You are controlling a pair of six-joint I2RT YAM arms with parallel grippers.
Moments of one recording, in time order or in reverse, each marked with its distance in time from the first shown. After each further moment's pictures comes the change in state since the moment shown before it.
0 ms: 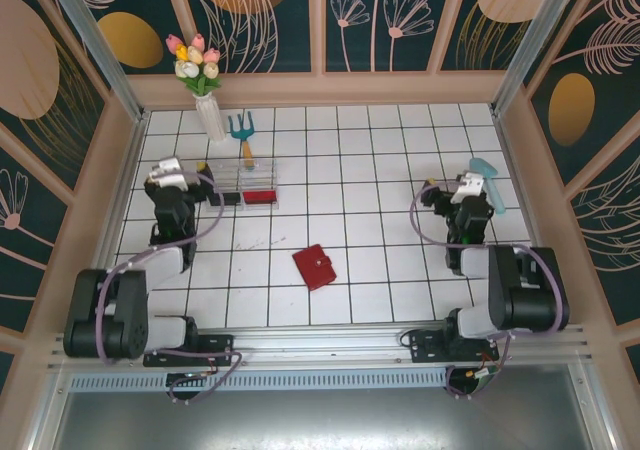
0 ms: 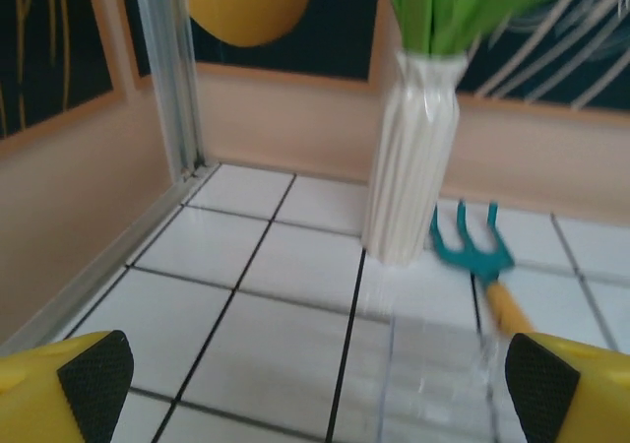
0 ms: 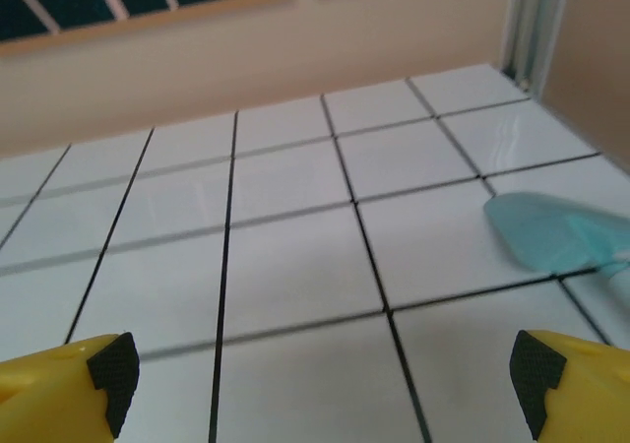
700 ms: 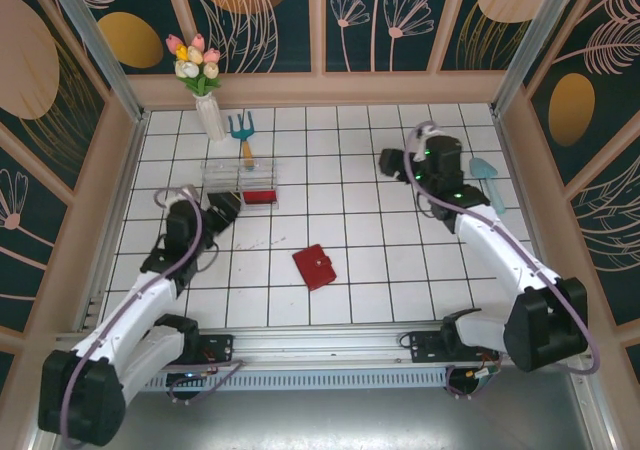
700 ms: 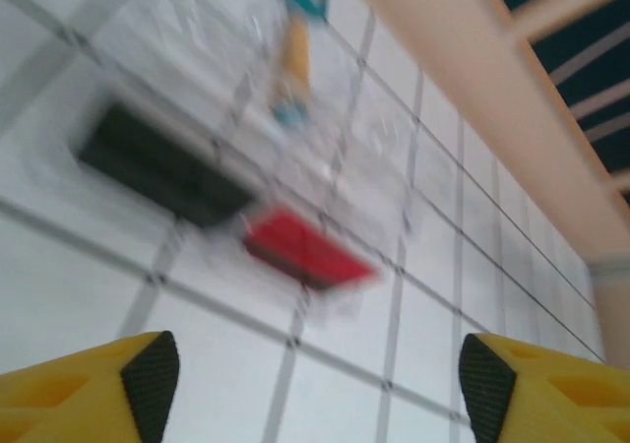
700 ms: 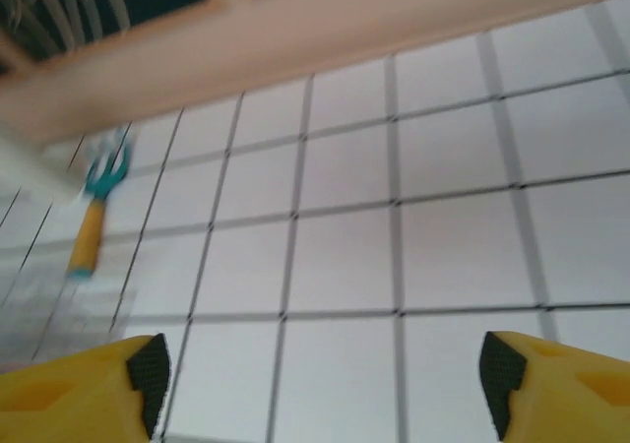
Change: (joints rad) left arm -0.268 -0.412 -0.068 -0.719 0.284 -0.826; right arm 0.406 -0.133 0.589 -1.018 -0.053 0.220
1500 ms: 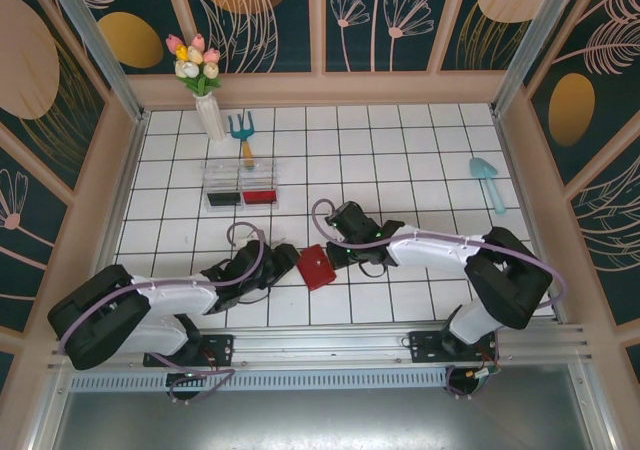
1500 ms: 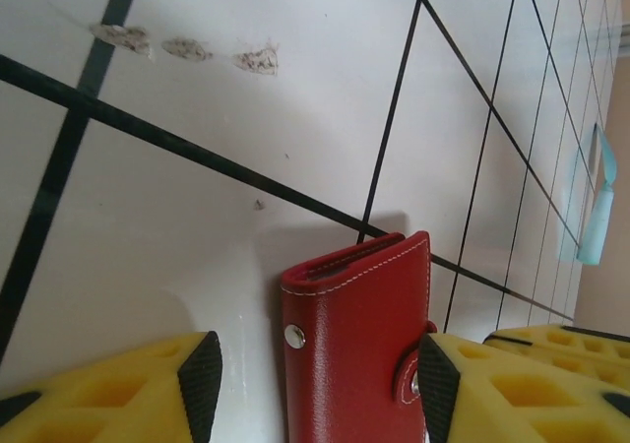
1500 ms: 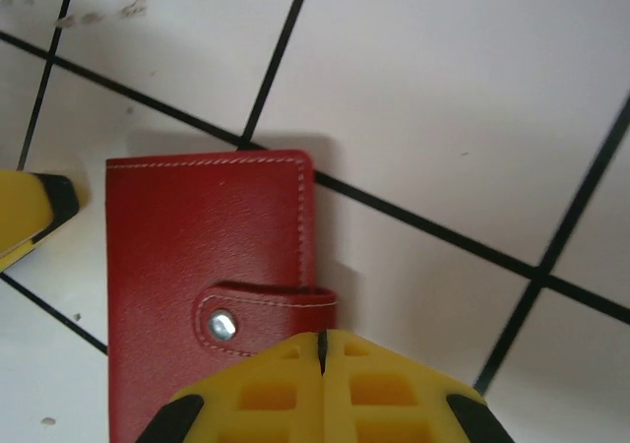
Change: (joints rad) left arm -0.554 0.428 -0.132 0.391 -0.065 -0.419; right arm 0.531 0.281 -0.126 -0.105 -0.062 0.111
